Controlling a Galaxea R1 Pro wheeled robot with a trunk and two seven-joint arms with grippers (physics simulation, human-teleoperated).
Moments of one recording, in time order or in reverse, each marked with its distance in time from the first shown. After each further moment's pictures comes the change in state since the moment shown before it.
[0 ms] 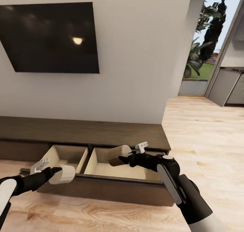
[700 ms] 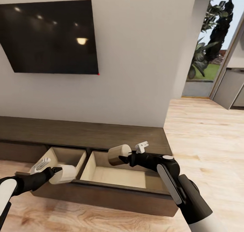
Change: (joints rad) left arm 0.000 -0.001 0.000 -0.001 0.004 0.000 0.001; right arm 0.000 0.000 0.000 0.002 0.000 -0.013 0.001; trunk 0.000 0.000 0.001
